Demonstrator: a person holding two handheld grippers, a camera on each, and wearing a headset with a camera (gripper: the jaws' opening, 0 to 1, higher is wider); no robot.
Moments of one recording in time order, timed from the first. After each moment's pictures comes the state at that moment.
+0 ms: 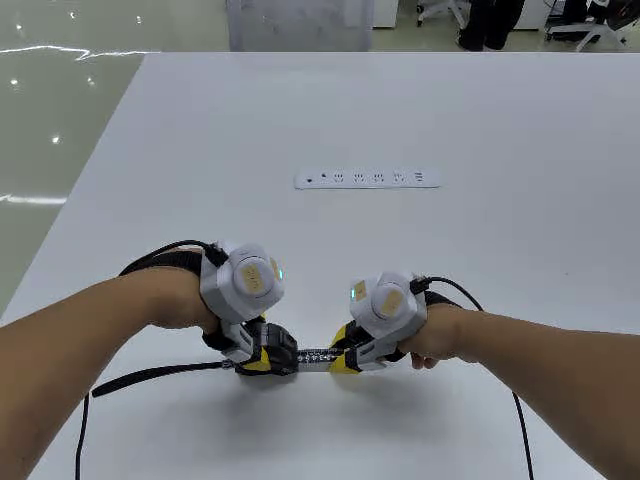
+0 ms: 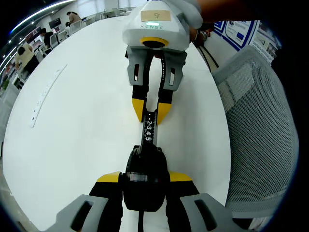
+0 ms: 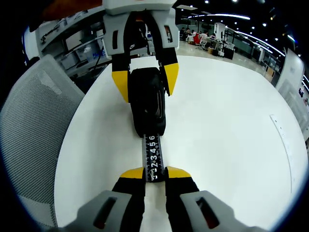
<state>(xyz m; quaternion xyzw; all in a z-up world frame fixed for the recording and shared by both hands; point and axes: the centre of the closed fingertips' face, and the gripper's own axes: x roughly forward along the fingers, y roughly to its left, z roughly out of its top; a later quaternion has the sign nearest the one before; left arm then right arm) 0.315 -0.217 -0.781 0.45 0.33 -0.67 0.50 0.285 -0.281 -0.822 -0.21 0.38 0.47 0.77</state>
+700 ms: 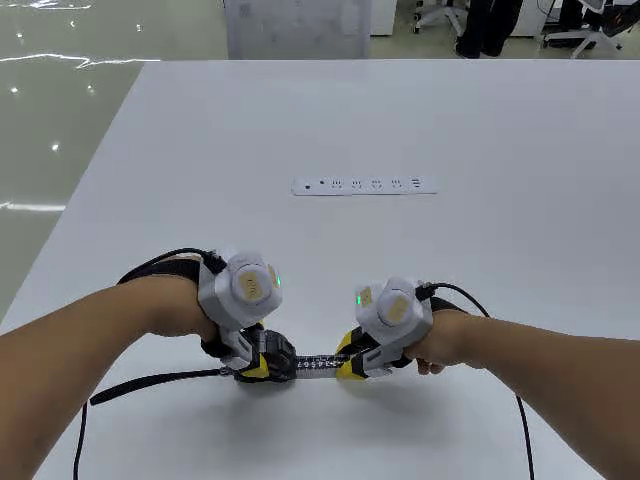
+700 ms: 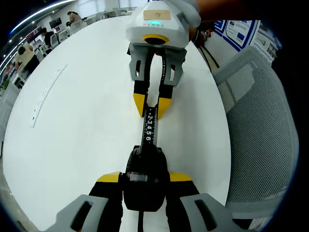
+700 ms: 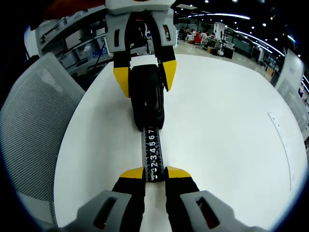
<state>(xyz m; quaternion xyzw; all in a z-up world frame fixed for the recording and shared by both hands) 0.315 -0.217 -0.780 0.44 0.33 -0.67 0.50 0.280 -0.291 -0.822 -0.21 0.38 0.46 0.77</state>
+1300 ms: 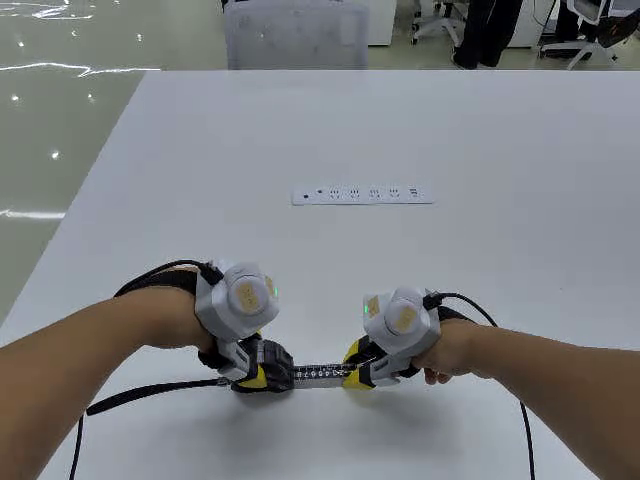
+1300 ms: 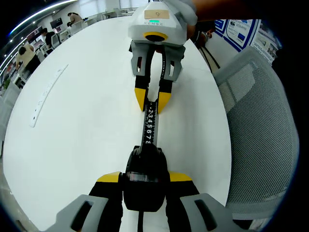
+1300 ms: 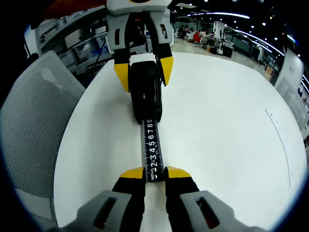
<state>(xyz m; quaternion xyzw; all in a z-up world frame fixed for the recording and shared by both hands) 0.315 -0.218 -0.780 0.44 0.33 -0.67 0.50 0.275 -0.305 -0.821 -0.22 0.38 0.46 0.77</state>
